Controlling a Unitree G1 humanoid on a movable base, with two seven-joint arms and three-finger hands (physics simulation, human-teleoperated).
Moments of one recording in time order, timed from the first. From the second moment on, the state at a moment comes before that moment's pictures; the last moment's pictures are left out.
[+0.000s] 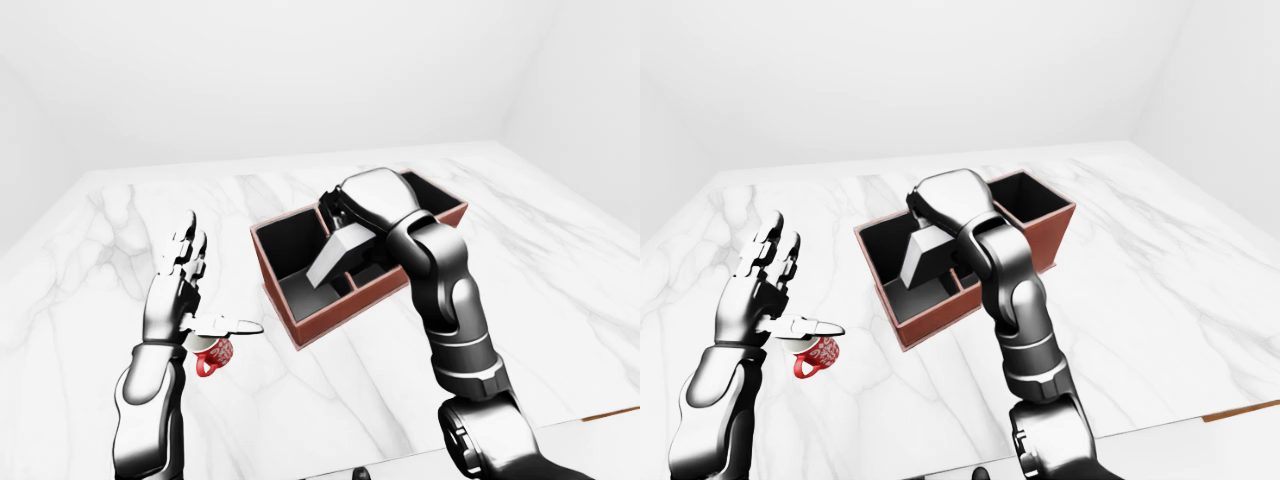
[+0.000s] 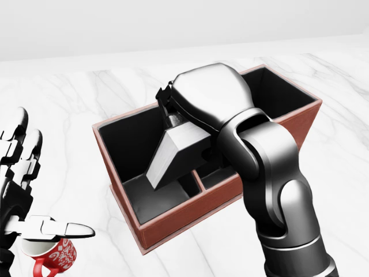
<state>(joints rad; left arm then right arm) 0.02 0.11 0.26 -0.37 -0.05 0.09 -0.27 -0.67 -0.06 0.09 -0.13 -1.23 -0.09 0.62</state>
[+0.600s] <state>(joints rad) 0.02 0.11 0.27 -0.32 -0.07 0.09 -0.27 -0.68 0.01 0.13 0.00 -1.30 -0.09 0.36</state>
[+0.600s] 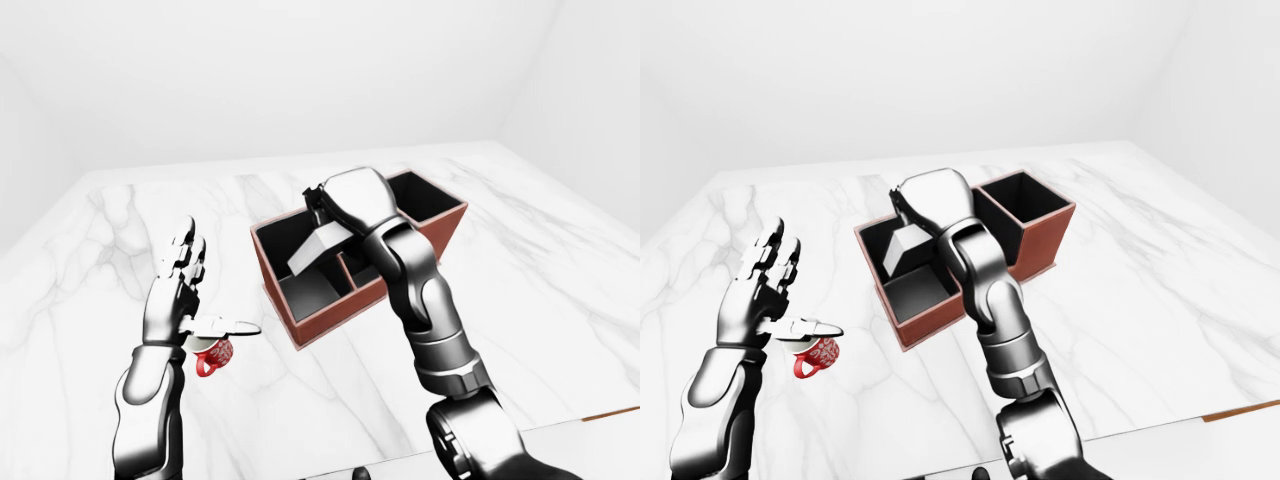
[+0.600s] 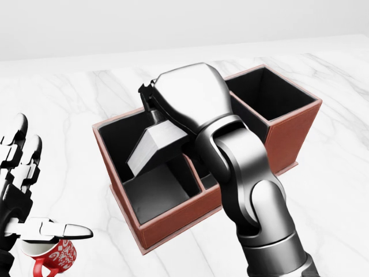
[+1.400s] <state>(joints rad) 0.04 0.11 0.30 -0.32 -0.10 0.09 -0.28 -0.71 0.05 0.16 0.21 -1.35 -0.09 0.21</state>
